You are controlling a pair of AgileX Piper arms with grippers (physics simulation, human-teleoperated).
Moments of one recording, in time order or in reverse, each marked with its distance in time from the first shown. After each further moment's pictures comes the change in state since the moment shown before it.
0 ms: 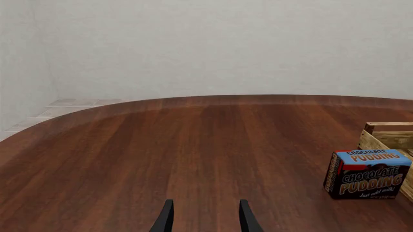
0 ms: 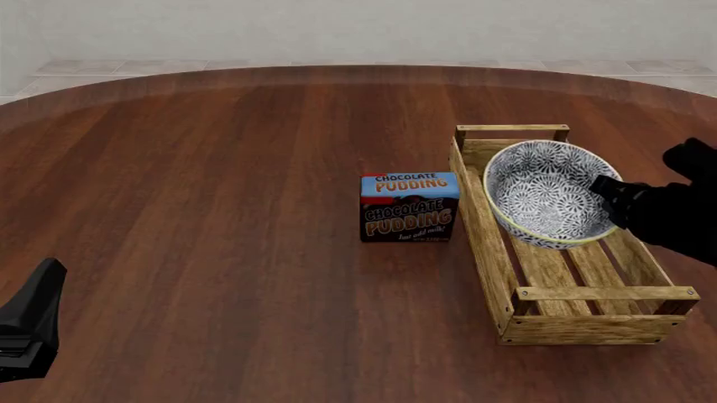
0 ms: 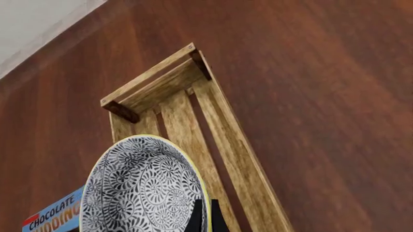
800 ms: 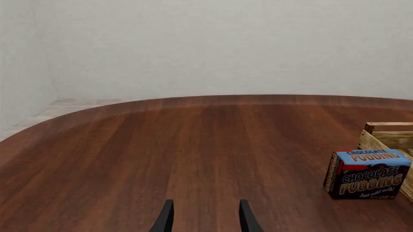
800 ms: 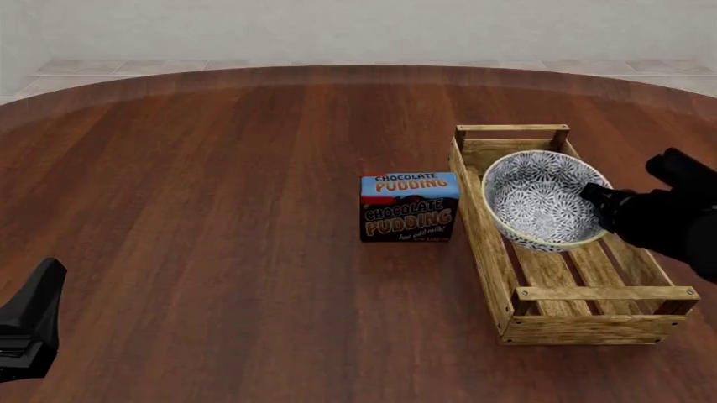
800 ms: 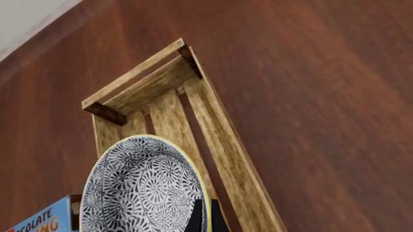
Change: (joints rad) left arm 0.000 0.000 0.000 0.000 0.000; right arm -0.015 0.138 -0.014 -0.096 -0.016
